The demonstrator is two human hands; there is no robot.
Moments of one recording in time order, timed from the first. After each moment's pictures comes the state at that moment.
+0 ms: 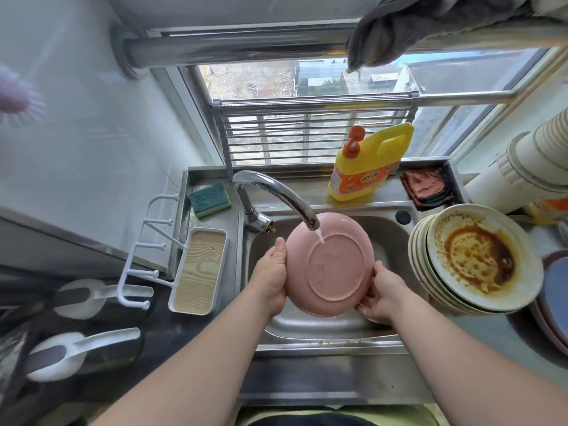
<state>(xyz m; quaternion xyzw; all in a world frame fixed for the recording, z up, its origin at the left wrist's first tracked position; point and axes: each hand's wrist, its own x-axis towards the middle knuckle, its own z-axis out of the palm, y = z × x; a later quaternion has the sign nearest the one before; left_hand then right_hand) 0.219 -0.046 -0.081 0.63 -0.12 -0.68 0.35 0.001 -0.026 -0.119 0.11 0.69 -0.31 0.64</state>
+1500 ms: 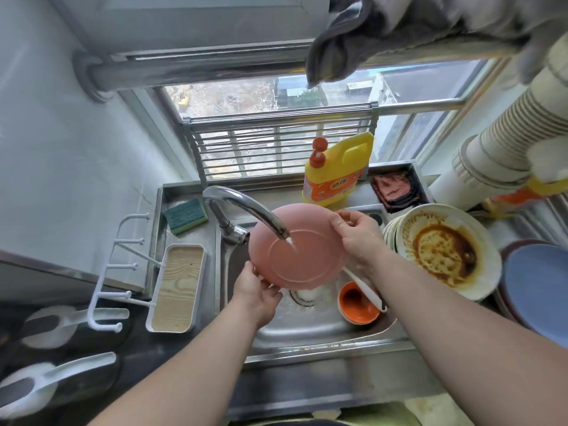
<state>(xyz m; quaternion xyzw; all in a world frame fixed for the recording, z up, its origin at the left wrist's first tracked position) 0.209 -0.043 -0.087 0.59 0.06 -0.71 0.38 -0.006 -0.088 -0.048 -0.29 0.69 -0.41 0.52</state>
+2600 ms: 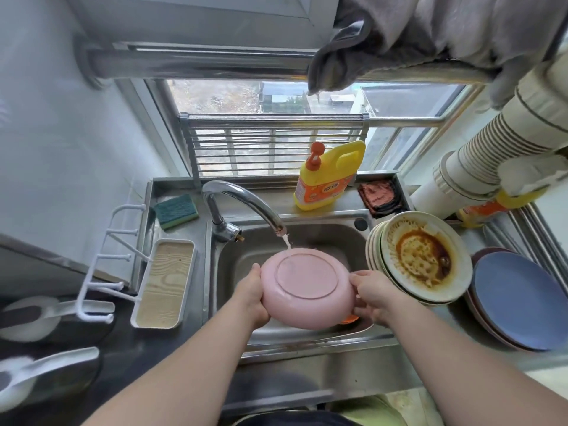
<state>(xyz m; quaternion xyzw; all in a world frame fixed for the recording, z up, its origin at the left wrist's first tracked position) 0.199 -0.035 -0.096 0.60 0.06 -0.74 0.29 -0.029 -0.003 -0.057 -0.12 0.77 -0.24 0.58</state>
